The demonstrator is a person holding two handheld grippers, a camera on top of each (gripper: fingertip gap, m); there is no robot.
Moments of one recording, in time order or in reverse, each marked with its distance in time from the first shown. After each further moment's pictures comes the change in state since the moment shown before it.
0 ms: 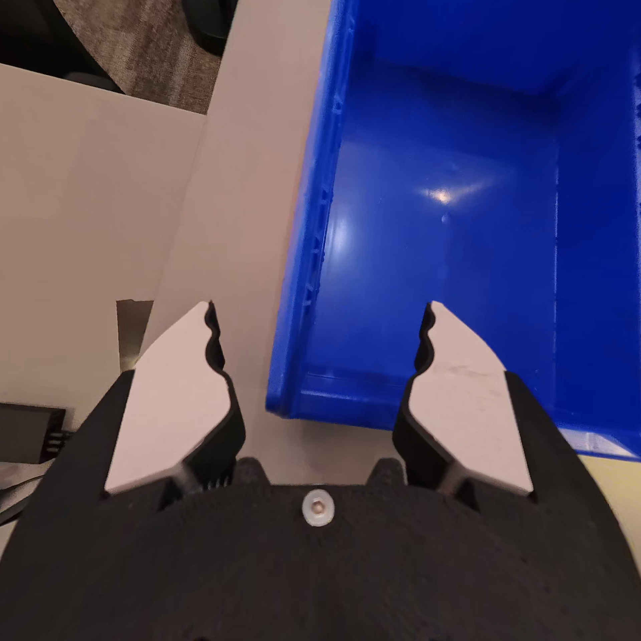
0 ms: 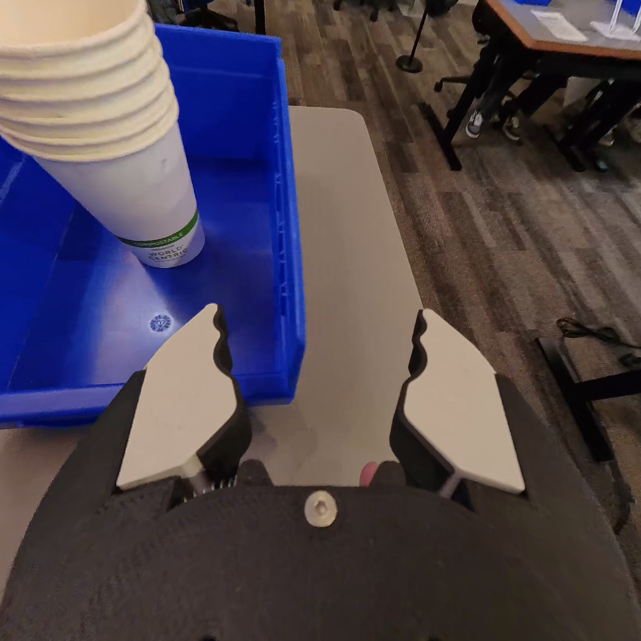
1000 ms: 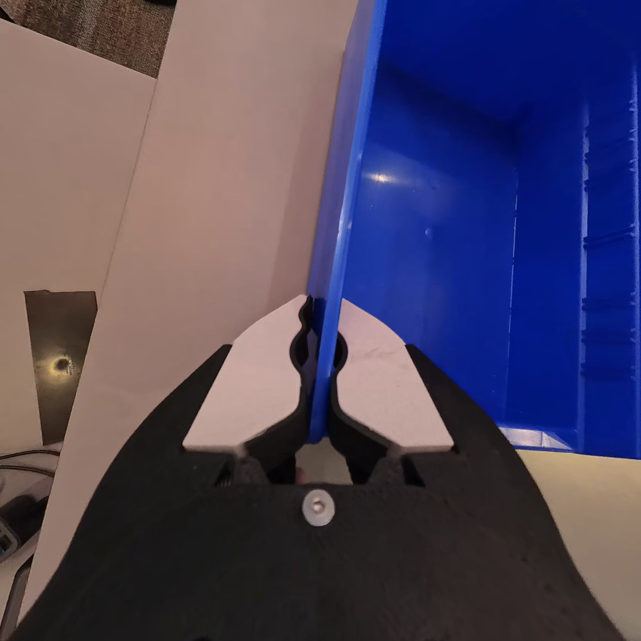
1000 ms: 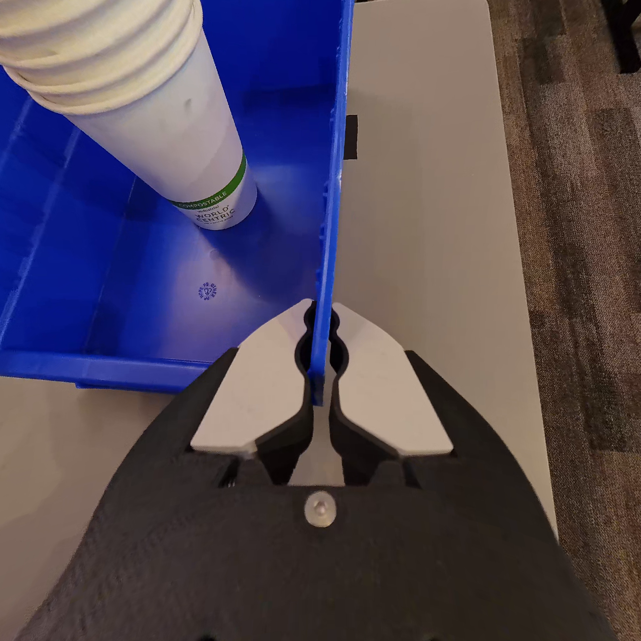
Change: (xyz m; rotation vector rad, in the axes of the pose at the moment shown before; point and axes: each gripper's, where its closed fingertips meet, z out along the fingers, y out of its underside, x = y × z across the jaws) left arm 0.008 0.002 0.005 -0.046 0.179 -0.107; right arm -0.029 0.022 0.024 -0.182 -0.283 0.063
